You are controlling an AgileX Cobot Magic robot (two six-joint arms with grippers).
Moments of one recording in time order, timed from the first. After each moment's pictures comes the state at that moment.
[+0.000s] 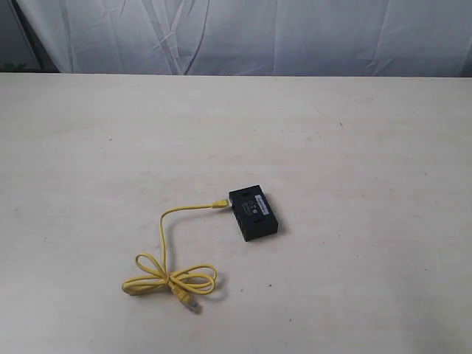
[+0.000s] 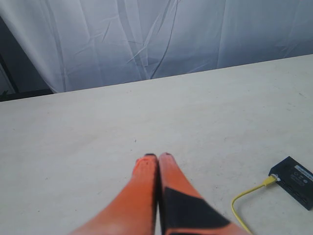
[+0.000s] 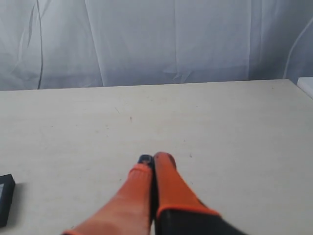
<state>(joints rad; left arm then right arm) -0.26 0.49 -0.62 0.02 0.56 -0.02 -0.01 0.00 -0.12 0.11 0.42 -0.03</state>
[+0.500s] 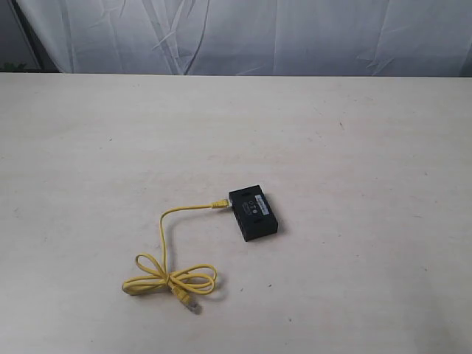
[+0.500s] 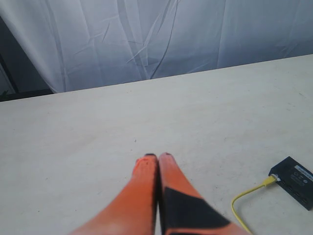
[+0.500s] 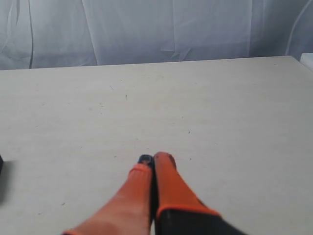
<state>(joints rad) -0.26 0.49 -0.62 0.02 0.56 -0.02 -0.01 0.00 0.00 0.11 0.35 -0.03</state>
